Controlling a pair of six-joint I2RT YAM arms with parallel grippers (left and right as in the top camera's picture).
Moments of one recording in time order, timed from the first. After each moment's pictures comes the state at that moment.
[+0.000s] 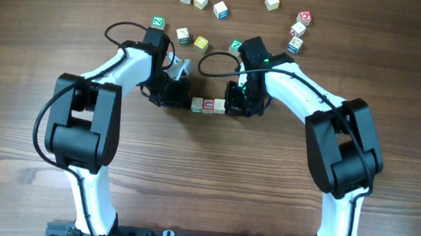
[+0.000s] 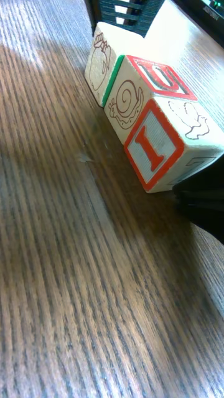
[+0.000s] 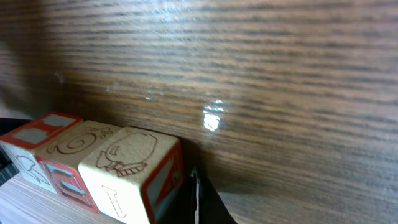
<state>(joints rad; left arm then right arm) -0.18 2.10 1.35 -0.80 0.52 0.00 0.45 2.15 1.48 -0.79 -0.40 0.50</state>
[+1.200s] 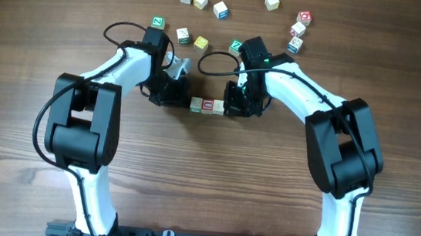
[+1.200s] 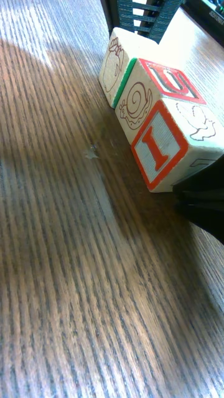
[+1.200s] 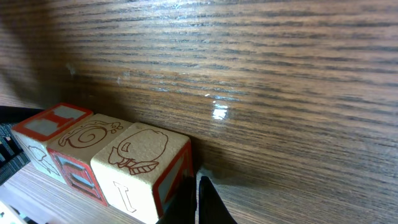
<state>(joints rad) -0.18 2.10 1.35 -0.79 0.53 -0.02 0.45 2.15 1.48 -0.79 -0.44 0.52</state>
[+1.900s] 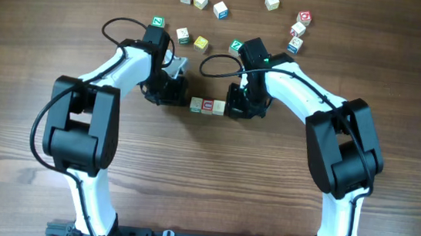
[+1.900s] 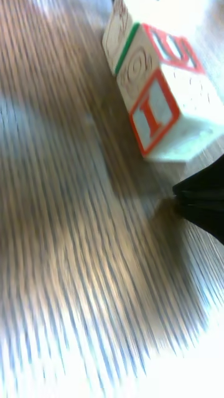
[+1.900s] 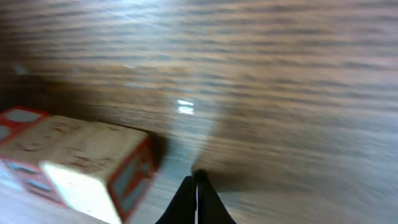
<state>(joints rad) -0.18 2.07 1.36 -0.81 0.38 -0.02 0.45 2.14 1.49 -0.87 -0.34 0.52</state>
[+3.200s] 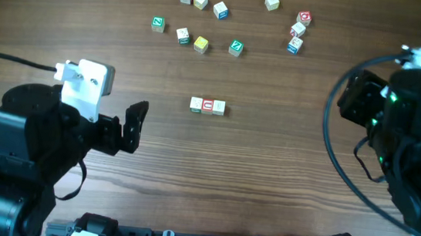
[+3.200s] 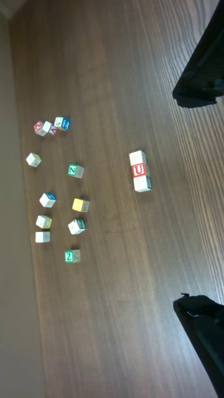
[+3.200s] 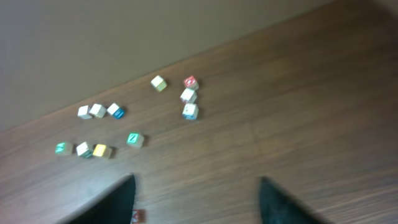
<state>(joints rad) -0.18 0.87 1.36 -1.11 0.13 -0.03 0.32 1.07 1.50 -1.07 0.35 0.53</state>
